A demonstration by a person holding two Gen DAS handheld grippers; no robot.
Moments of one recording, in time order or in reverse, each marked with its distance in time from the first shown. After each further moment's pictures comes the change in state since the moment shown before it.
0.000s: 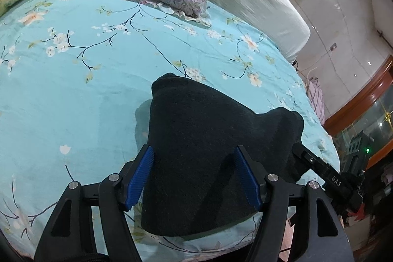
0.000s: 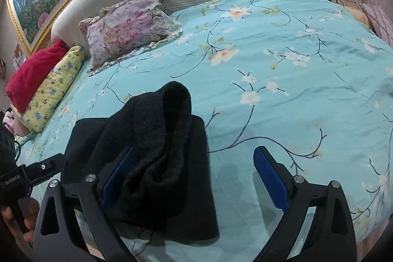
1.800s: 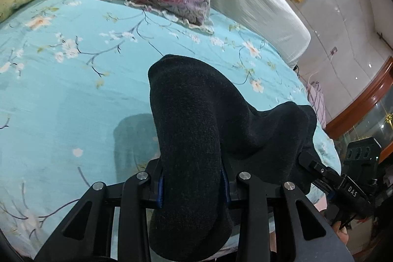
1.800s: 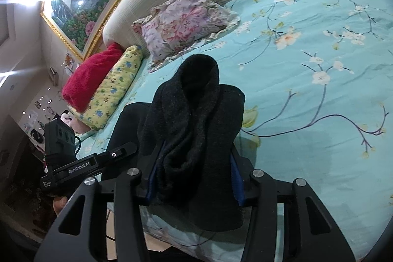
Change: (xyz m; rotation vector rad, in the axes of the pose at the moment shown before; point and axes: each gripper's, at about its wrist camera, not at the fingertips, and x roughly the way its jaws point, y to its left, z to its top) left arm -0.019 0.006 0.000 0.000 -0.045 0.019; right arm -0.007 0.030 -0.013 0.054 0.044 0.399
